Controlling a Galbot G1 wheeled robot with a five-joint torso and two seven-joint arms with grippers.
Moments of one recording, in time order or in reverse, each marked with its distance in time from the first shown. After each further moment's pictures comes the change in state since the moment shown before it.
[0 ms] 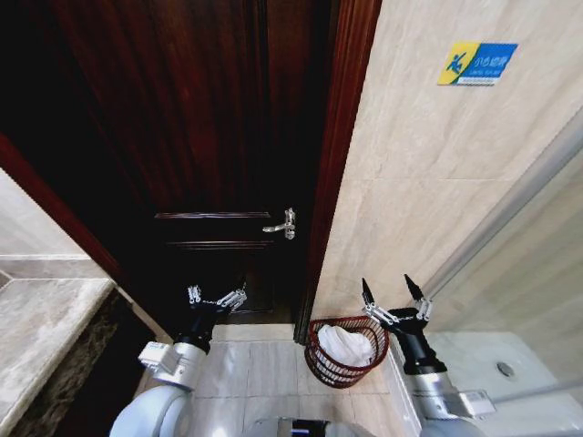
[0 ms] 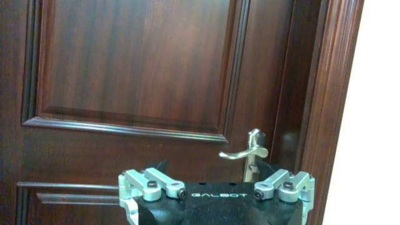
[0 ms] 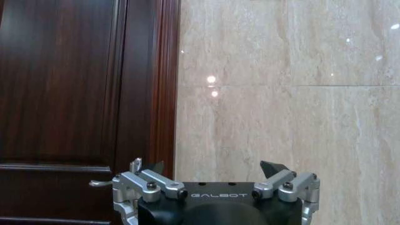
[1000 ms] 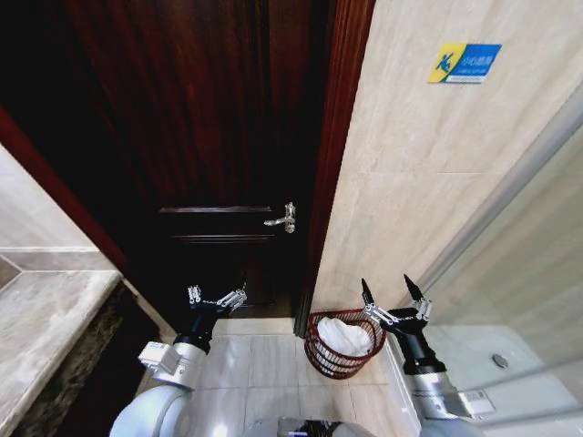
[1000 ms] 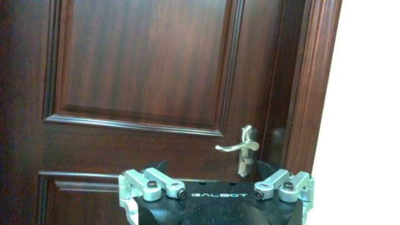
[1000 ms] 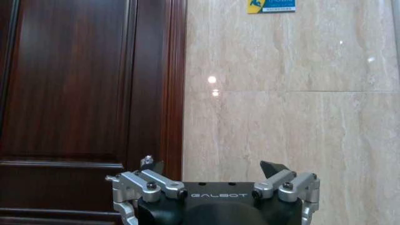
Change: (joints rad) left arm 0.000 0.000 0.000 0.000 0.000 0.000 0.000; right arm 0.001 0.000 0.000 -0.002 0.000 -0.001 -0.001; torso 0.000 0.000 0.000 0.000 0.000
